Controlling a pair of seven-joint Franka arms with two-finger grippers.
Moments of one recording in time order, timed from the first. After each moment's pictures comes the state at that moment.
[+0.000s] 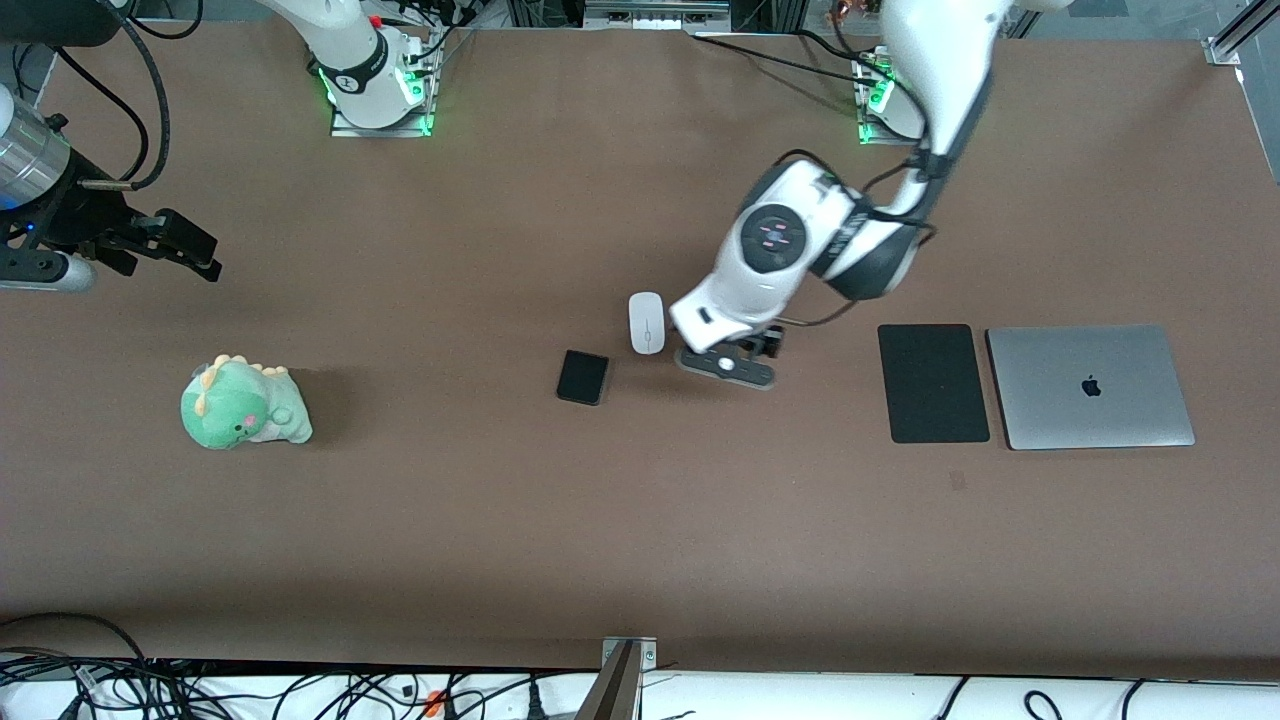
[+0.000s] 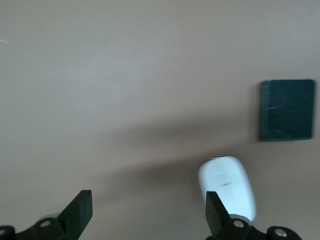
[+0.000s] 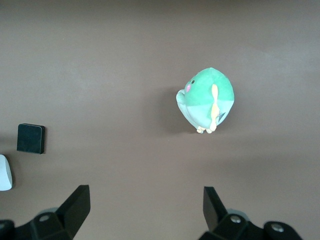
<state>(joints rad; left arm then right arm) -0.56 0.59 -0.14 -1.66 0.00 2.29 -0.49 0.32 0.02 -0.26 -1.63 0.01 1.70 0.13</state>
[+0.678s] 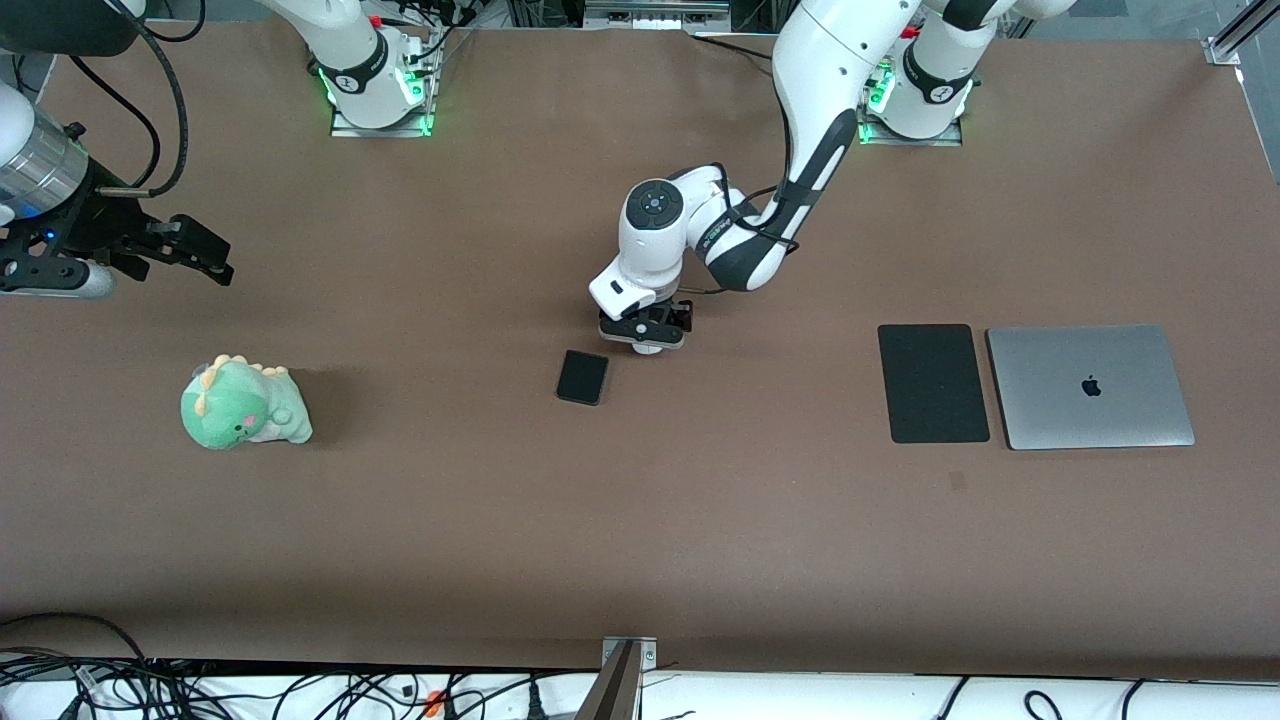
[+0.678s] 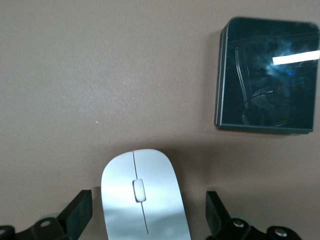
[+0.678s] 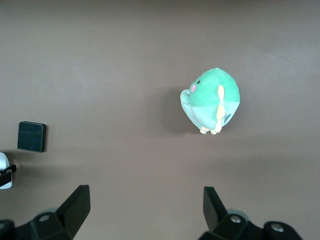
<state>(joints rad) -0.71 0.76 -0.13 -1.66 0.17 2.50 -0.83 0.34 0.03 -0.26 -1.63 0.01 1.71 0.13</state>
